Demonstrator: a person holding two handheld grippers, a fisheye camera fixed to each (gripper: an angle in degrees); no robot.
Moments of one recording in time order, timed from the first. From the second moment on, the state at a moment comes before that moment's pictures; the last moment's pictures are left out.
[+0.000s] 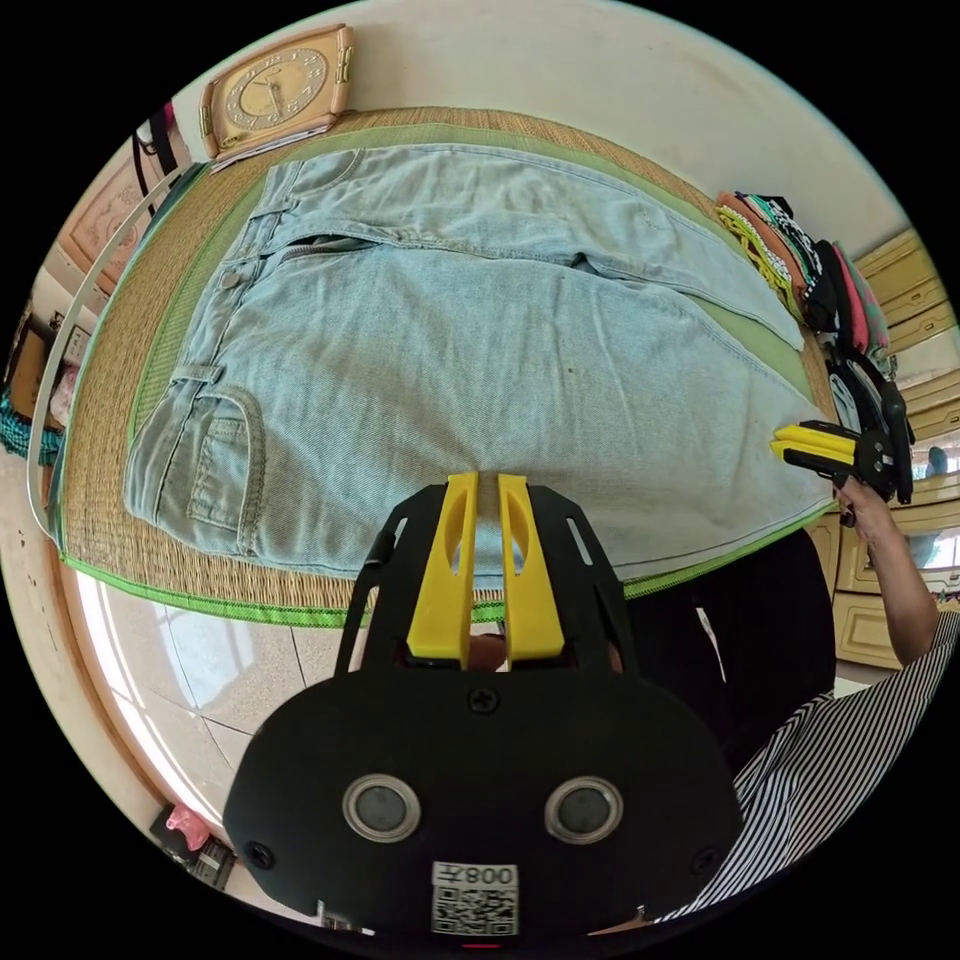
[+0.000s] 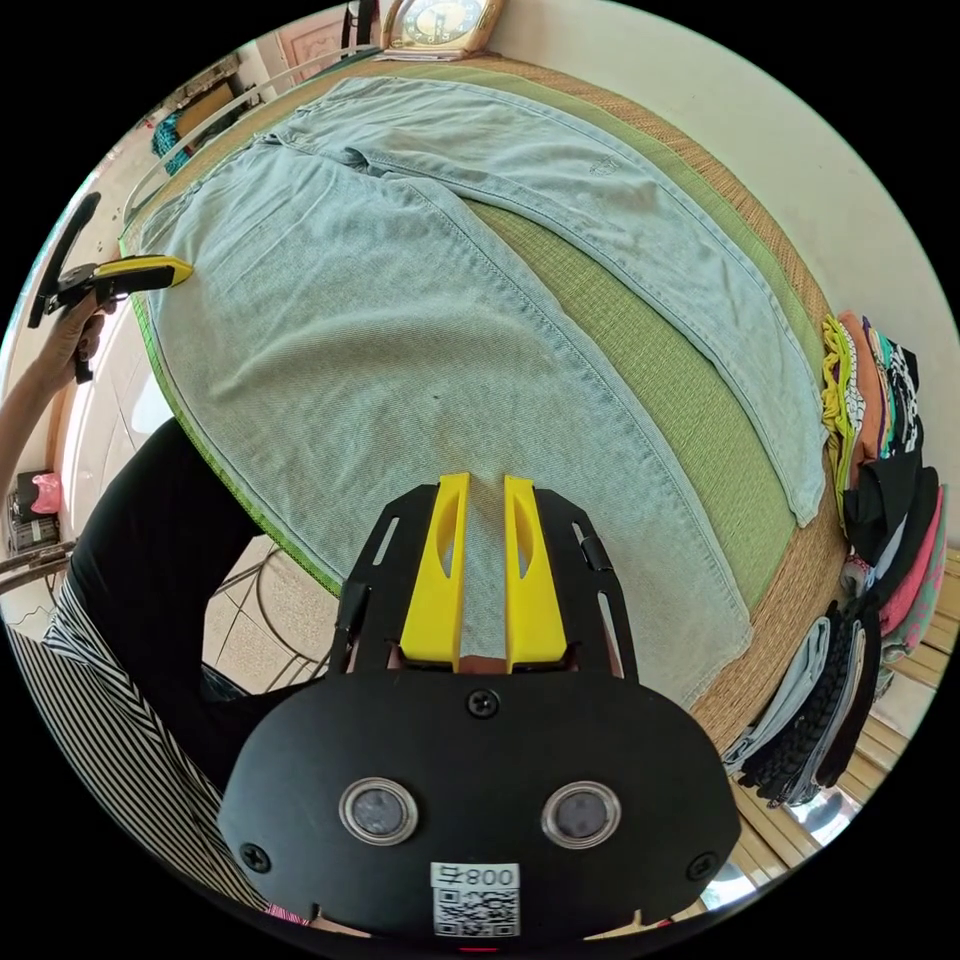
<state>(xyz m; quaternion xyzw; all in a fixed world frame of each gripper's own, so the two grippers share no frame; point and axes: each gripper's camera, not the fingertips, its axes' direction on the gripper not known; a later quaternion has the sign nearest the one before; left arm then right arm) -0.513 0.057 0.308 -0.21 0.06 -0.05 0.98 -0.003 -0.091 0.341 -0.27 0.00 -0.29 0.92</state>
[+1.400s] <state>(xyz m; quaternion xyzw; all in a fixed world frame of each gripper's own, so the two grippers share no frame) -0.498 -0.101 0.395 -0.11 0.12 0.02 0.99 -0.142 -0.197 0.422 -0.23 -0.05 -0.28 0.93</state>
